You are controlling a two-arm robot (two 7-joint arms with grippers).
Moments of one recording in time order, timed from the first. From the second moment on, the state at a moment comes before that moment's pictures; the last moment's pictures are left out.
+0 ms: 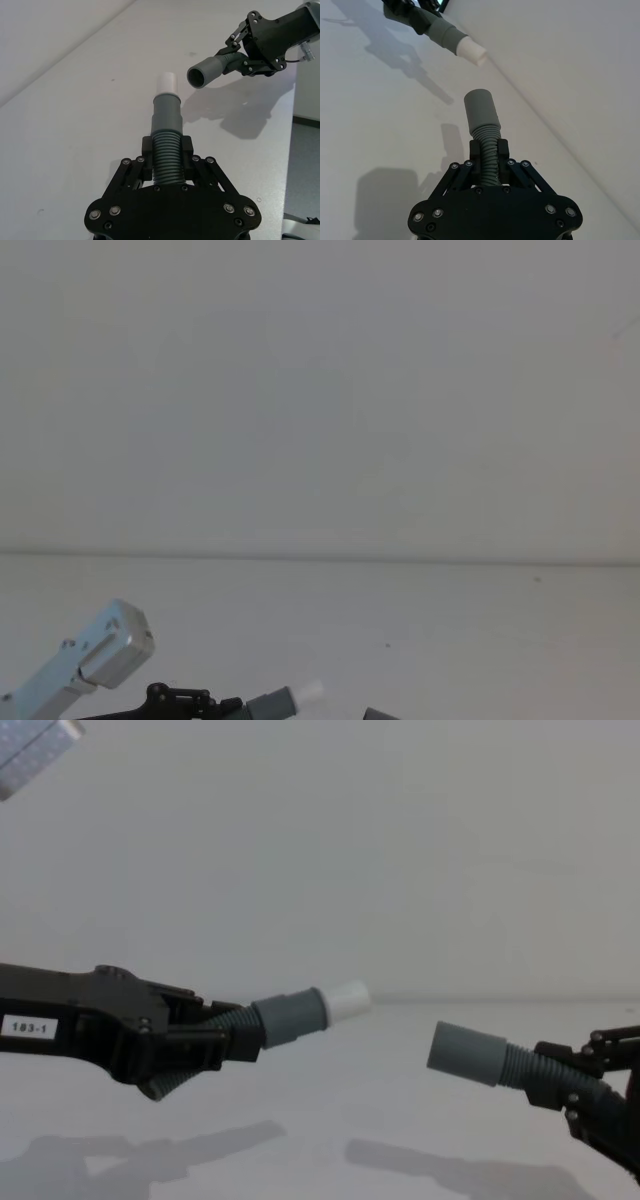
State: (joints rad) left arm -0.20 0.69 0.36 -1.81 -0.44 0.27 -0.72; right arm -0.01 0.61 -0.33 -1.71 0.00 -0.32 0.48
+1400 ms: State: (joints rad) left arm -0.29 0.74 0.44 -1.79 -0.49 0.29 -0.85; right arm 0.00 0.67 -0.34 -1.74 0.03 -0.40 0.54
